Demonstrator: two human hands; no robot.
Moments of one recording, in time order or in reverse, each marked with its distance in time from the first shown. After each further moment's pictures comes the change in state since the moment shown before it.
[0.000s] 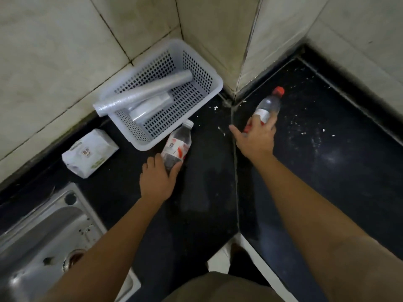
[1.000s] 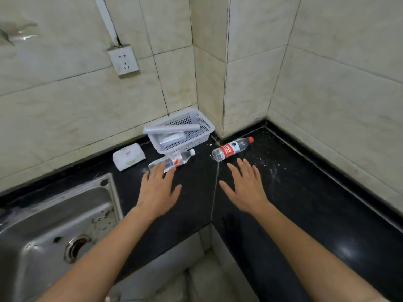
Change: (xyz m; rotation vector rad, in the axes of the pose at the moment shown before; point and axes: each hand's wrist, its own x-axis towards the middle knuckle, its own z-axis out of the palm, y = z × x) left_hand -0.249 0.059 -0.091 0.217 0.314 0.252; right_hand -0.218 0.079 -0.153 -0.296 0.016 -0.697
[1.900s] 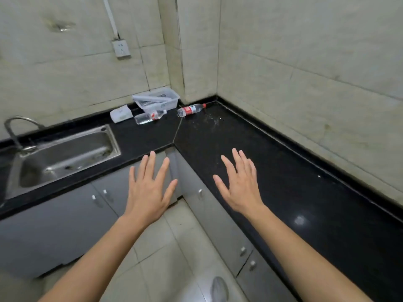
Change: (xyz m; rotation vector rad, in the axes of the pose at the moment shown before) left_hand -0.541 0.232 -0.047 -0.018 0.266 0.055; right_hand -0.569 0.056 -0.089 0.032 0.346 -0.085
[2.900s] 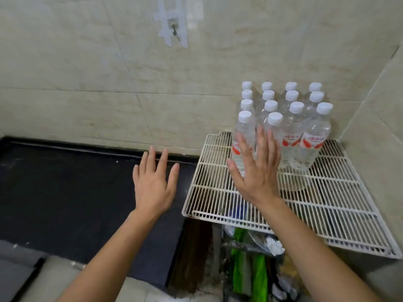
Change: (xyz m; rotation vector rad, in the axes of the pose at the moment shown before) left_hand -0.213 0.690 -0.033 -0.444 -0.067 0.546; right_hand -0.531 0.392 -0.423 -0.460 0.557 0.572
